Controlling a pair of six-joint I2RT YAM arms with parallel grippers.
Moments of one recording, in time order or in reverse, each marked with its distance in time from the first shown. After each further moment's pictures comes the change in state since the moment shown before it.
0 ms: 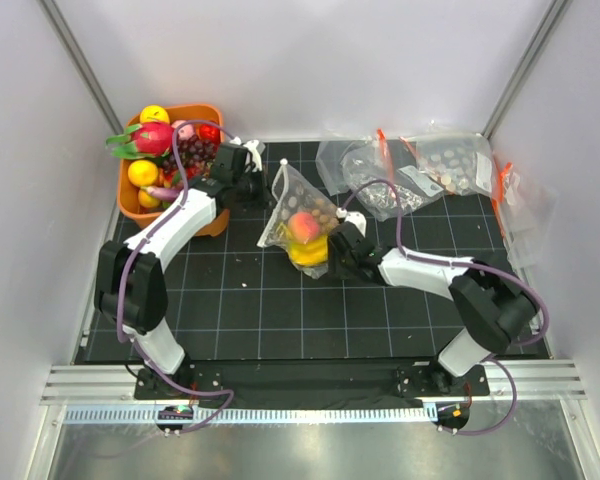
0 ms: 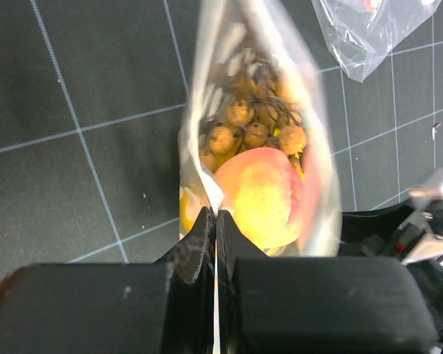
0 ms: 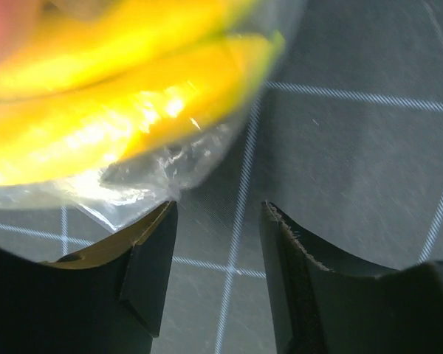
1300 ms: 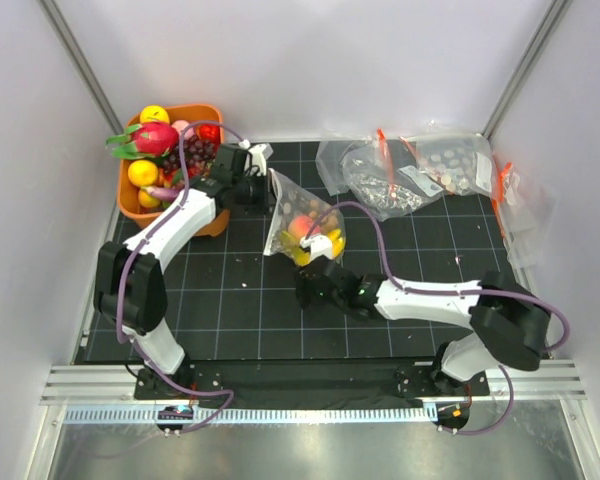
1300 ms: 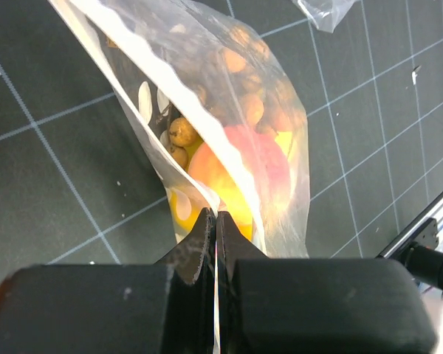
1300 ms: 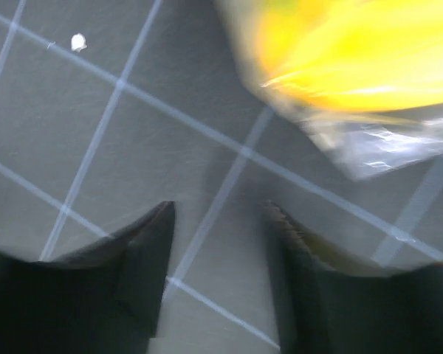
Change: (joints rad) left arm 0.000 -0.004 0.000 -0.037 0.145 0.089; right arm 0.323 -0.121 -0.092 0.172 0.012 -0.025
